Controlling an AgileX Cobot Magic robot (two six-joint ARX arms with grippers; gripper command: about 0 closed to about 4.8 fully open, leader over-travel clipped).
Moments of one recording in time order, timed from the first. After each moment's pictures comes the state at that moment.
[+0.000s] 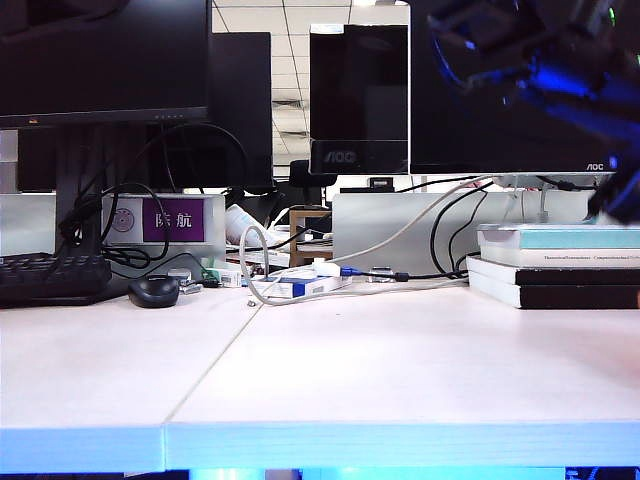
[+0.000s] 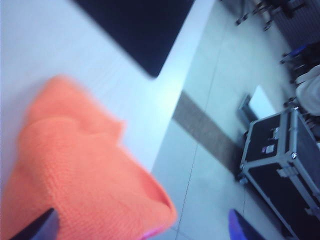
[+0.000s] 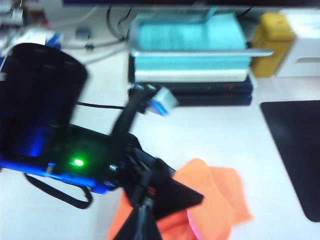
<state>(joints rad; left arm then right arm) -1.03 2.62 2.59 -0.51 0.58 -0.46 0.83 0.62 1.17 -1.21 0.80 0.50</state>
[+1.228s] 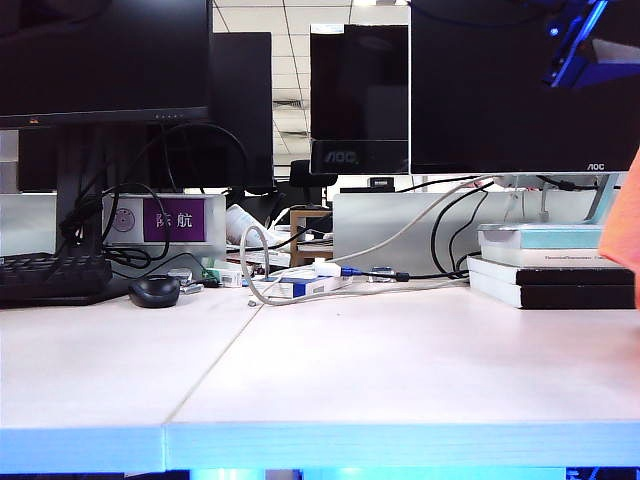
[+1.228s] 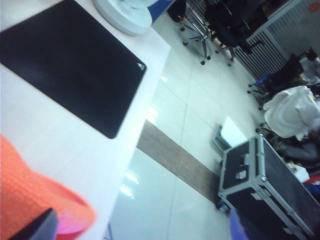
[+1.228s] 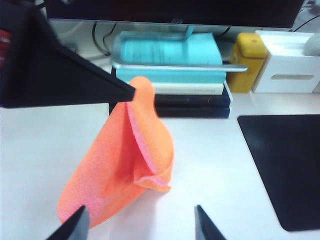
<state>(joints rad) -0.95 2.60 2.90 -0.65 0.68 -0.48 0.84 0.42 1.06 -1.17 0.86 0.38</state>
